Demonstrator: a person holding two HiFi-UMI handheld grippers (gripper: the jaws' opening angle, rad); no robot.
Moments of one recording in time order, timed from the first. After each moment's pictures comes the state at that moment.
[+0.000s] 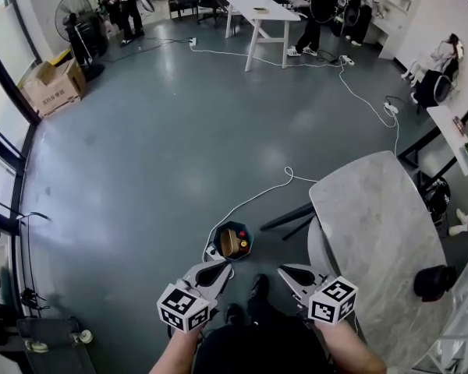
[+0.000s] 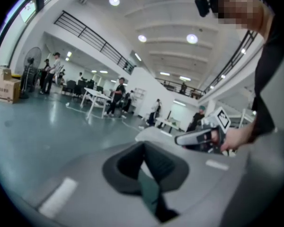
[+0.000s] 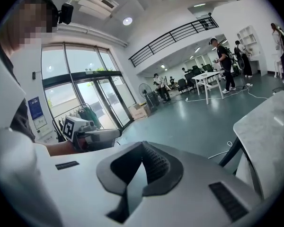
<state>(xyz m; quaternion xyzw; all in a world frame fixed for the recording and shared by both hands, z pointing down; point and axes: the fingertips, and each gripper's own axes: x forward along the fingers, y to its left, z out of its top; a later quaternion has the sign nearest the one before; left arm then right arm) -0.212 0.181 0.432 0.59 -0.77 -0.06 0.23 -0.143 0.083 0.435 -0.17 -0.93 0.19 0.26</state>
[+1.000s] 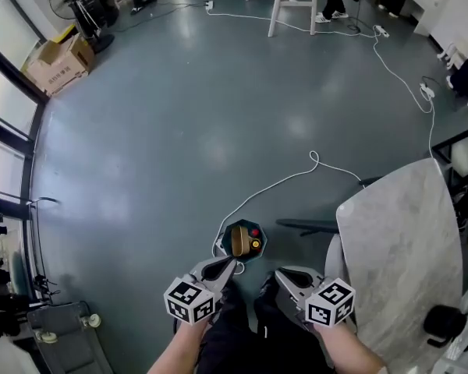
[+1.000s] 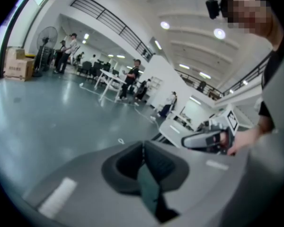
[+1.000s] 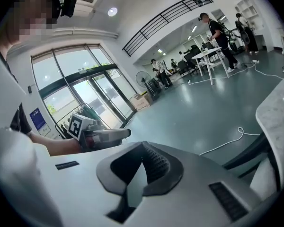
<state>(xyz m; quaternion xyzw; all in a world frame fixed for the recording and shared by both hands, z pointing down) -0.320 0.108 0.565 0.52 -0.78 -0.07 0.34 -0.251 0.026 0.553 -0.22 -0.89 0.24 0.33</state>
